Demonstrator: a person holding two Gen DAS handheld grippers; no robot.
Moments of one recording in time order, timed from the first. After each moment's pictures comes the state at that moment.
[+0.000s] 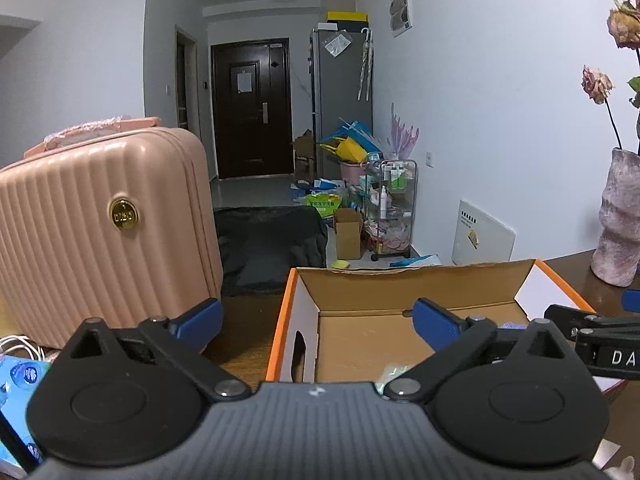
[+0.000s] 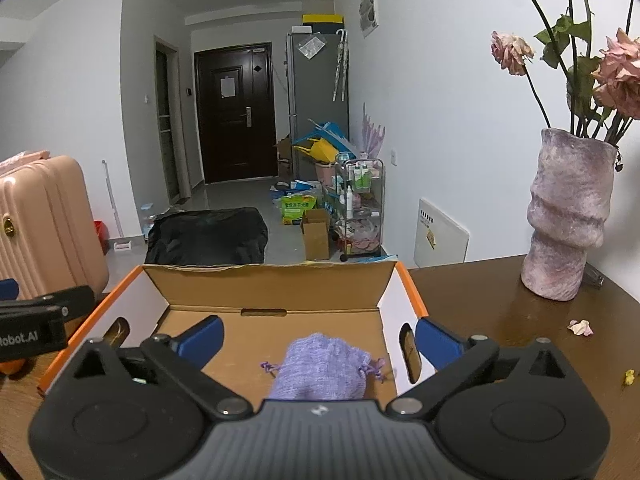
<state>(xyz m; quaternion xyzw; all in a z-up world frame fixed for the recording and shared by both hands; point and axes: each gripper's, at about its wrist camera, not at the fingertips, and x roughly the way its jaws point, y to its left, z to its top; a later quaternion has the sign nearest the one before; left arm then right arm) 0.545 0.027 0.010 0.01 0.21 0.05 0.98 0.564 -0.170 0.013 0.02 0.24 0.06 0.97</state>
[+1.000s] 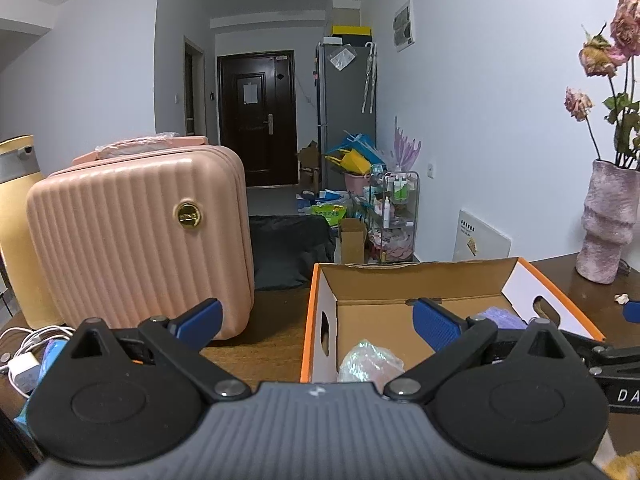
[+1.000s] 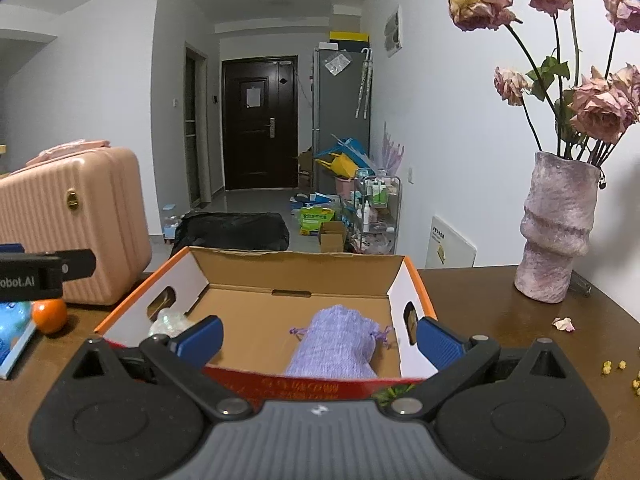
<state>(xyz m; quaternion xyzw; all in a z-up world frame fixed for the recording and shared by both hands) 0.469 0.041 0.033 0.01 0.19 0.06 0.98 0.476 -0.167 0.021 0.00 0.21 0.09 0.97</state>
